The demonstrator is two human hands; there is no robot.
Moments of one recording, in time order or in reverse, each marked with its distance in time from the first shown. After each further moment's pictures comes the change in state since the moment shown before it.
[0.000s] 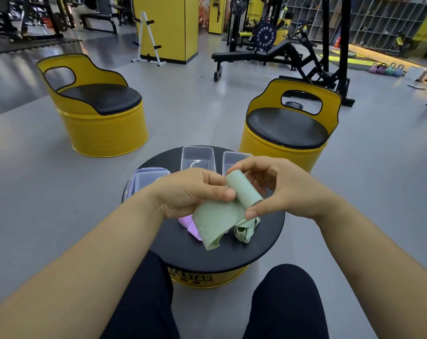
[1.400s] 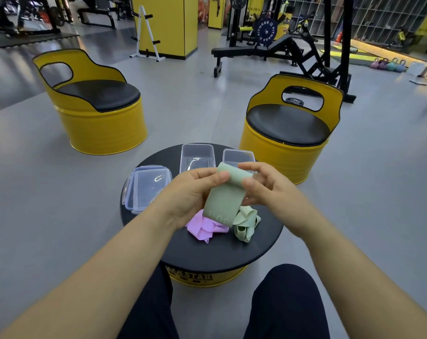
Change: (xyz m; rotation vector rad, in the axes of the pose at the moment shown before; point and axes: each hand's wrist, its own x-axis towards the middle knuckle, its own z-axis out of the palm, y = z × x) left_hand 0.016 -0.022 0.005 -0.232 0.397 0.170; right_hand 0.004 0.032 0.021 0.222 0.336 0.210
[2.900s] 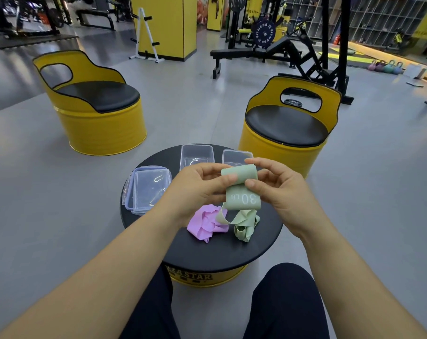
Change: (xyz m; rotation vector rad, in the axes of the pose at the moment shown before) left_hand -0.004 0.001 0.009 0.166 0.099 0.128; right_hand -0.007 -0.001 0.001 0.149 0.136 -0.121
